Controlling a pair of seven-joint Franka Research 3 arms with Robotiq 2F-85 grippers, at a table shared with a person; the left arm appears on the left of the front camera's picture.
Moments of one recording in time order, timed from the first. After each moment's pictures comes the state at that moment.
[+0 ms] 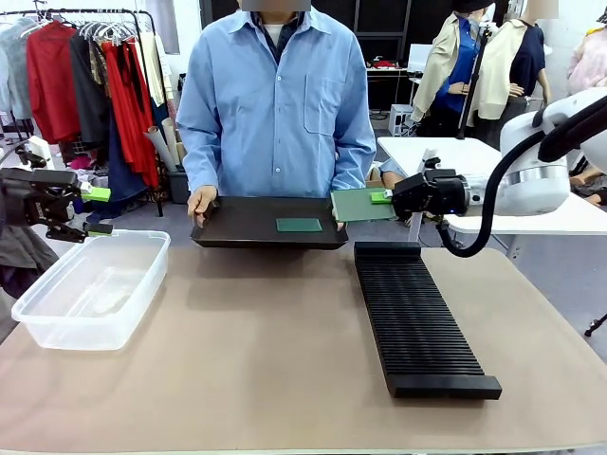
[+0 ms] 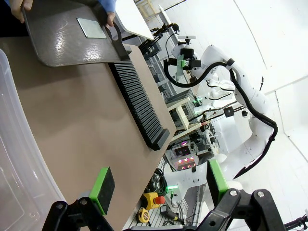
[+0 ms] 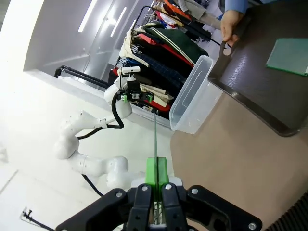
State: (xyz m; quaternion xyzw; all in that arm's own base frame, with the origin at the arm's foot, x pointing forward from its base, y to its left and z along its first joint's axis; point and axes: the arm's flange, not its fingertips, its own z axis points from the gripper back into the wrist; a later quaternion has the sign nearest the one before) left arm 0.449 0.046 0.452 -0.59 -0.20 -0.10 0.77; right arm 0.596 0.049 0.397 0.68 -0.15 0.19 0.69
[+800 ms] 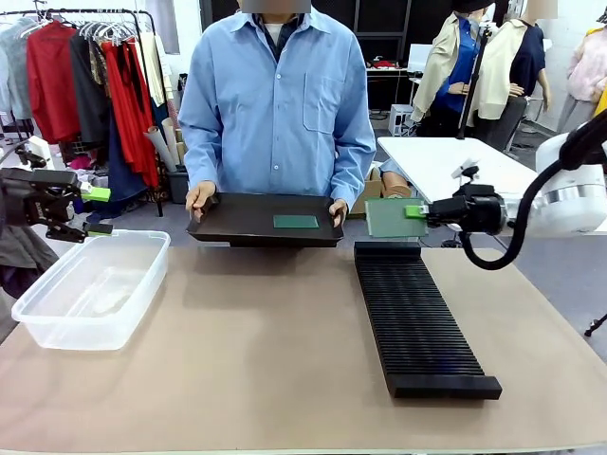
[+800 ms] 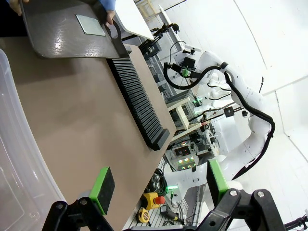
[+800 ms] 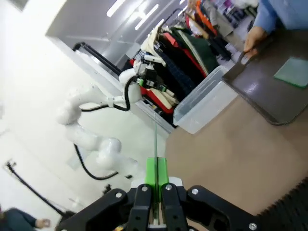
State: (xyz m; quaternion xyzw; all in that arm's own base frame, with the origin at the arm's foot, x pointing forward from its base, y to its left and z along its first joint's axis) left arm 0.449 0.046 0.452 -0.59 -0.20 -0.10 0.77; right arm 0.568 -0.013 0.369 0.69 -0.24 0.28 0.62
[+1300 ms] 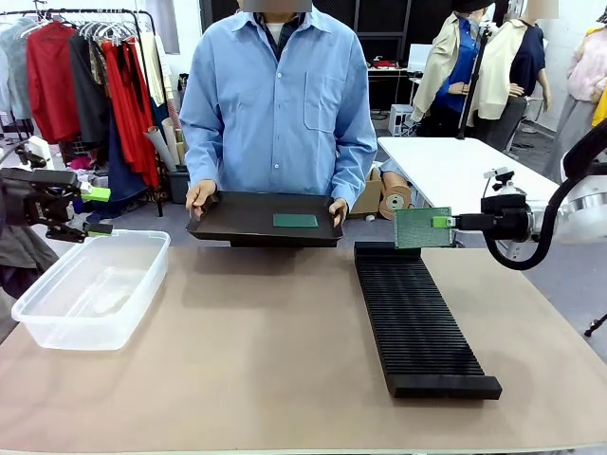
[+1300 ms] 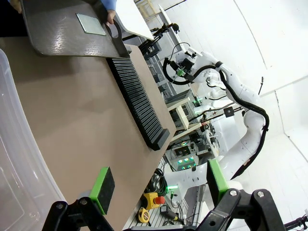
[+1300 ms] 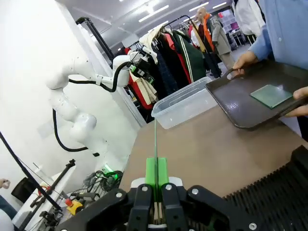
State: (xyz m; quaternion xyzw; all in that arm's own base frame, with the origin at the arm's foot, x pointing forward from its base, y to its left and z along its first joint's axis) left arm 0.449 0.046 0.452 -0.59 -0.20 -0.10 0.77; right arm 0.577 -0.069 0.346 0.63 -0.34 0.37 0.59
